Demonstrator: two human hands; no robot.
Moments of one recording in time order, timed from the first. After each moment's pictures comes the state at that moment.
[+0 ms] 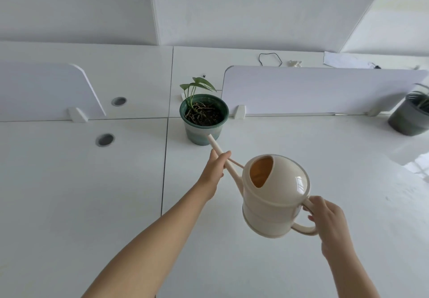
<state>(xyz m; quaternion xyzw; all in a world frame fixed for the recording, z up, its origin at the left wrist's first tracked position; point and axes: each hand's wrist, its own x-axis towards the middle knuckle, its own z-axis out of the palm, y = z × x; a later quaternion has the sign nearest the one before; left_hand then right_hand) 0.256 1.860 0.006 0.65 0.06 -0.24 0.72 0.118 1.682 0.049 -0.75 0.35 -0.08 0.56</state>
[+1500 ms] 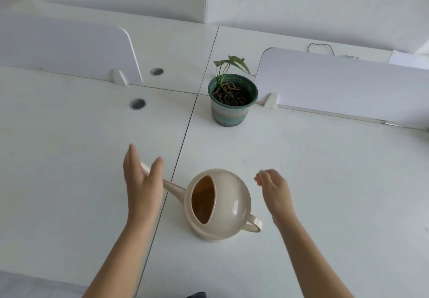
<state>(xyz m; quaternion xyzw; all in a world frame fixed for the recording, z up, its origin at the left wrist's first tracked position) 0.135 1.954 0.040 0.73 0.27 0.16 0.61 0.170 1.736 0.011 -0.81 0.19 0.07 0.55</state>
